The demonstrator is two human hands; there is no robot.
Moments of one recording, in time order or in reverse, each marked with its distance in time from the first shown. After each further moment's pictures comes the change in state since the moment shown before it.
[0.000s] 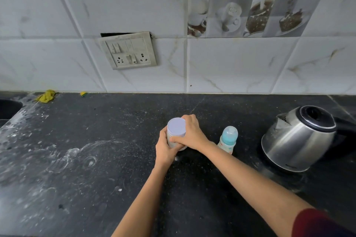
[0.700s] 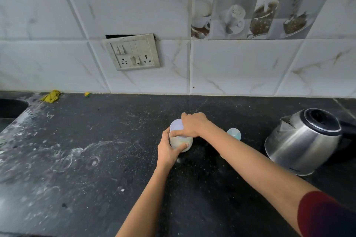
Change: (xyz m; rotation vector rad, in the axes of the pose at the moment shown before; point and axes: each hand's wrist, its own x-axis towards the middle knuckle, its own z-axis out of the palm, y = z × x) left_hand 0.002 -0.003 -0.003 0.024 -0.001 -0.008; right_hand 0.025 -0.045 -0.044 -0.789 -0.312 -0.041
